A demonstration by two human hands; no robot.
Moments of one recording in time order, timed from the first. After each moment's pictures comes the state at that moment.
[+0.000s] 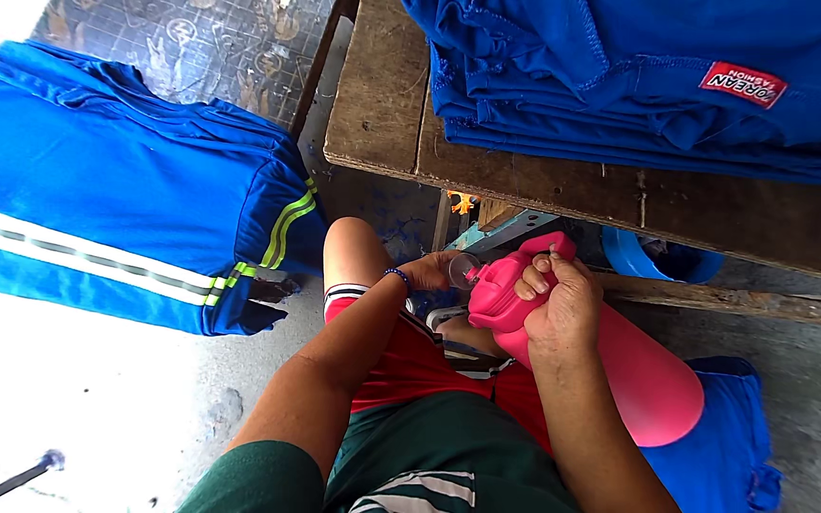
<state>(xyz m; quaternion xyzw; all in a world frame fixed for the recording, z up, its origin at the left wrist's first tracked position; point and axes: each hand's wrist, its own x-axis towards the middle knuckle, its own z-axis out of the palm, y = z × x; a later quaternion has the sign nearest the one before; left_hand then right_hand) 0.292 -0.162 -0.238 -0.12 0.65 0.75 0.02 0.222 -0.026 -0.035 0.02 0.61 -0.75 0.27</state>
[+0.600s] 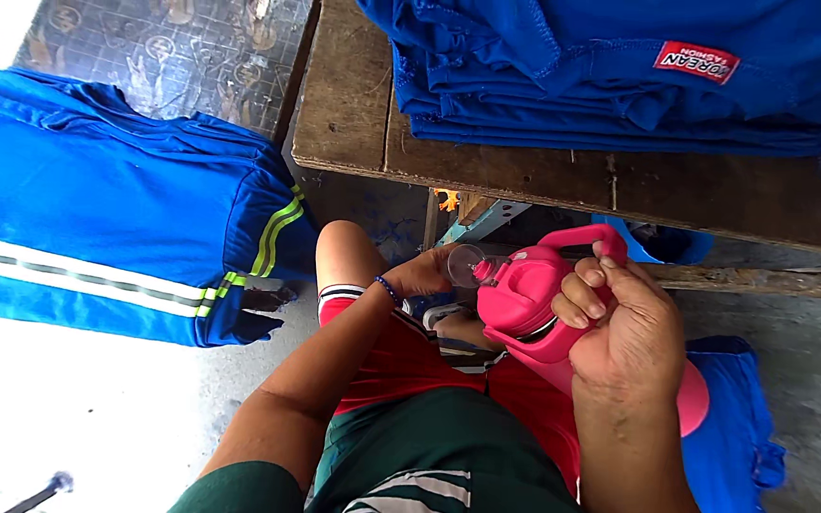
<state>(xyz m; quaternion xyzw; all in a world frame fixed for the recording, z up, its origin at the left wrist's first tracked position) 0.299 -0.143 -0.178 -0.11 0.64 0.76 -0.02 0.219 0.019 0.026 -0.02 0.57 -0.78 0.27</state>
